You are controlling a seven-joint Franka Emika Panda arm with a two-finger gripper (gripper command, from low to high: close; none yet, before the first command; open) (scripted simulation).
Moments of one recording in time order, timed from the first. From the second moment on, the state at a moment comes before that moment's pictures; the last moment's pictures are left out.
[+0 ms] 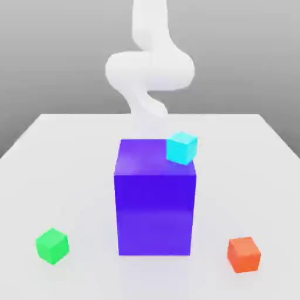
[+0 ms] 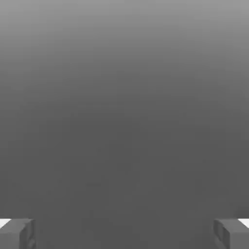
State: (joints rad) arm -0.07 -0.71 0.03 -2.28 -0.03 2.31 0.90
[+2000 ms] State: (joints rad) arm -0.58 0.30 0.04 -2.28 -0.05 2.56 1.77
